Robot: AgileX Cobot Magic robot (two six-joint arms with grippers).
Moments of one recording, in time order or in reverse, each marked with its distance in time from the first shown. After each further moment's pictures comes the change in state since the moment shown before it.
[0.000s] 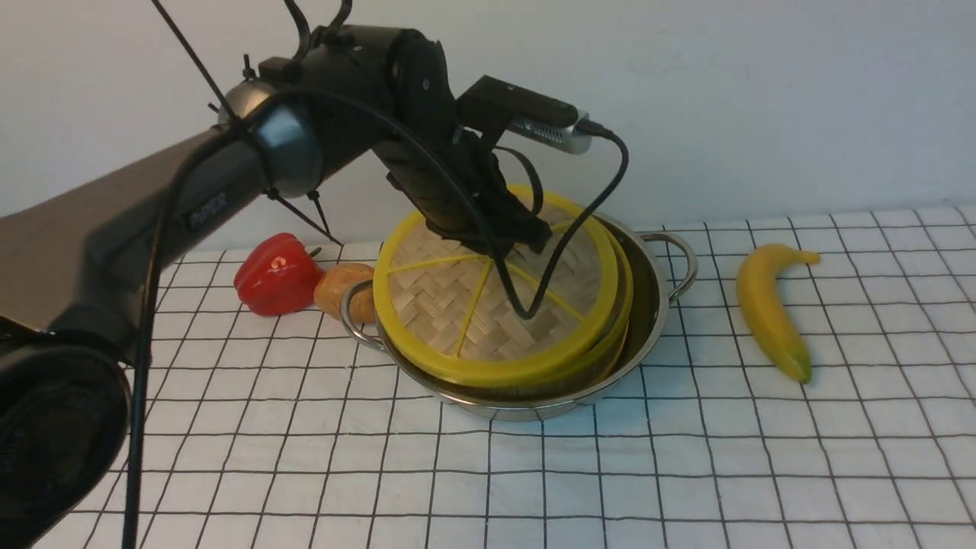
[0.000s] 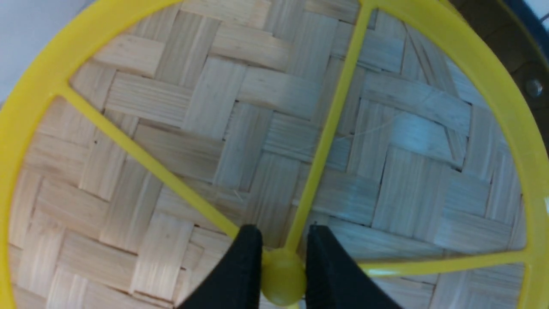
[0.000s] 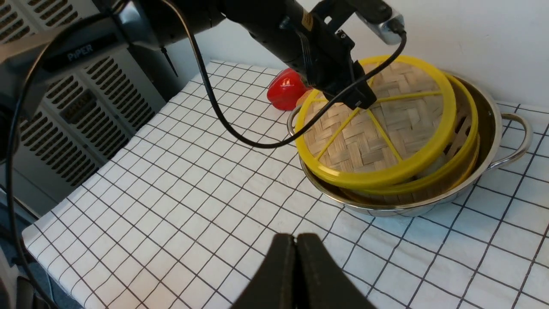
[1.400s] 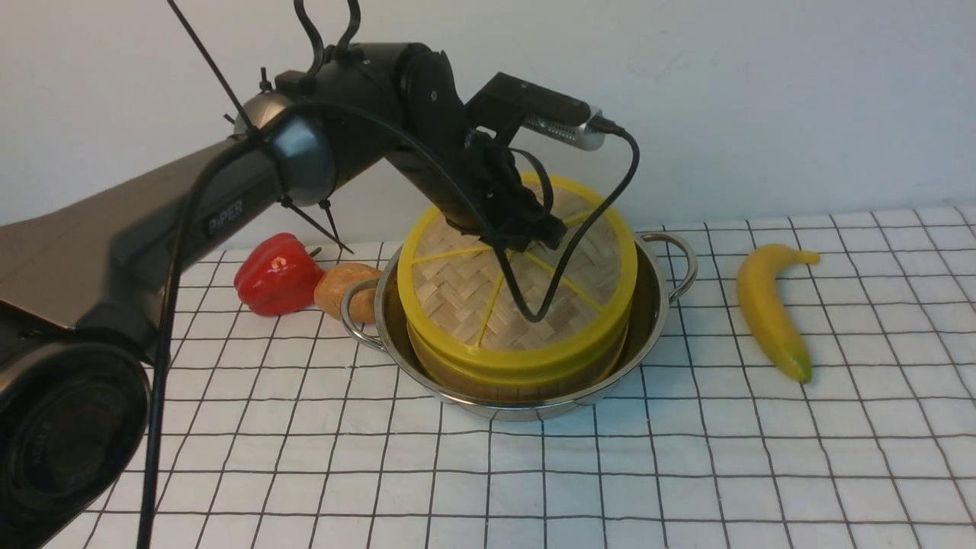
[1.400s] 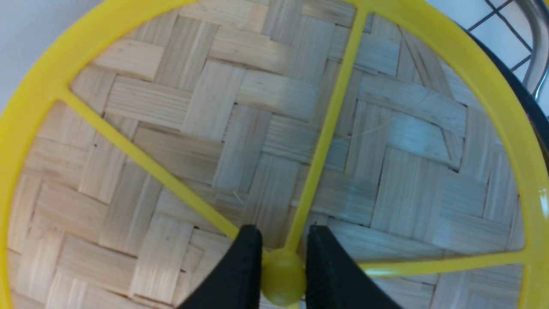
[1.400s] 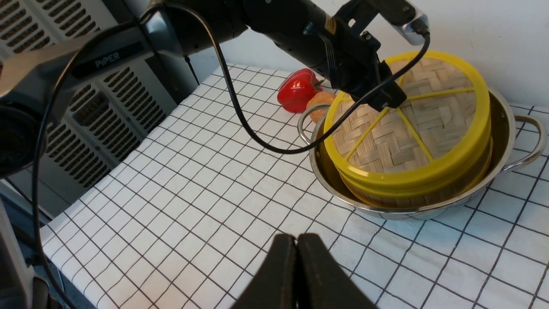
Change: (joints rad) right arm 0.000 0.000 0.000 0.027 0.000 -0.005; left arm 0.000 0.029 -0.001 -0.067 -0.085 0.073
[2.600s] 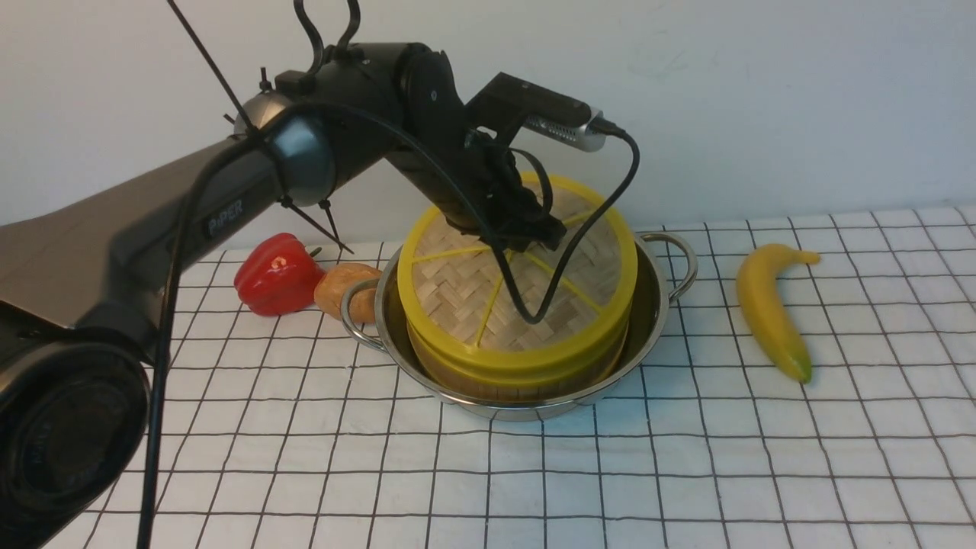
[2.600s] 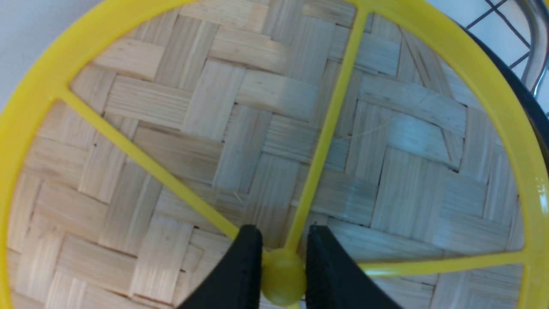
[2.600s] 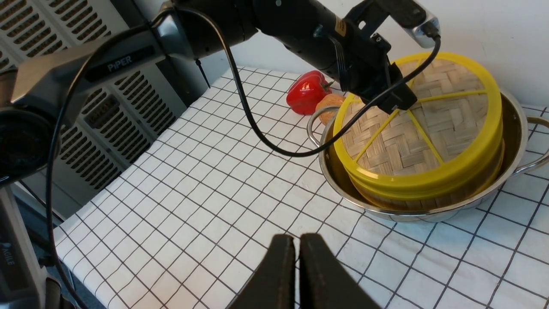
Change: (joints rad) right arm 0.000 0.000 0.000 0.021 0.000 -0.003; left arm 0.000 0.000 0.000 -0.001 -0.001 0.007
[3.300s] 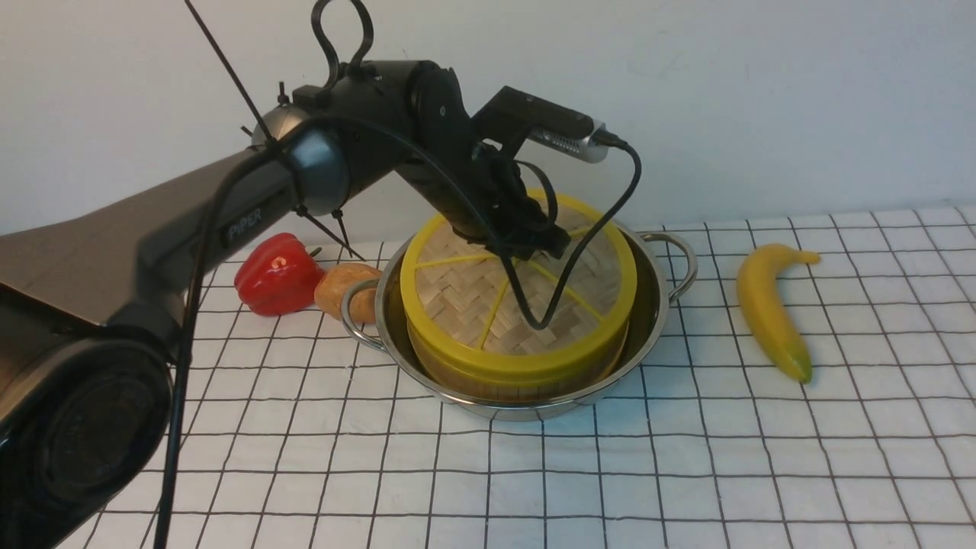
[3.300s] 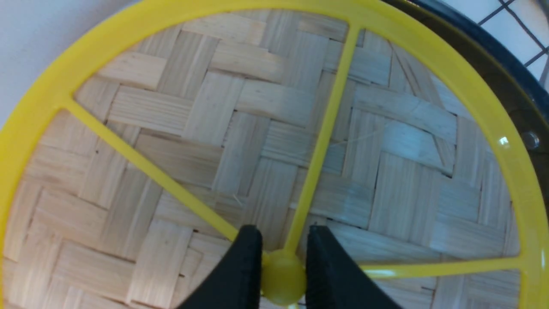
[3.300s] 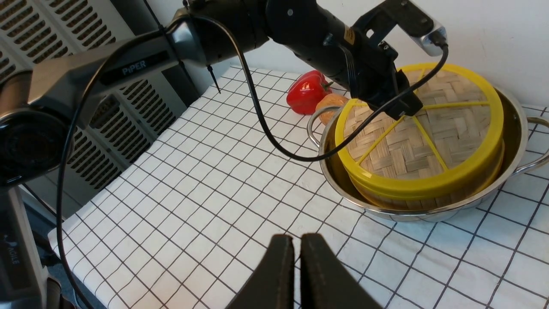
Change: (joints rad) right arm 0.000 0.000 0.000 0.001 0.000 0.000; left arm 0.000 0.038 -0.006 -0.009 -0.023 0.000
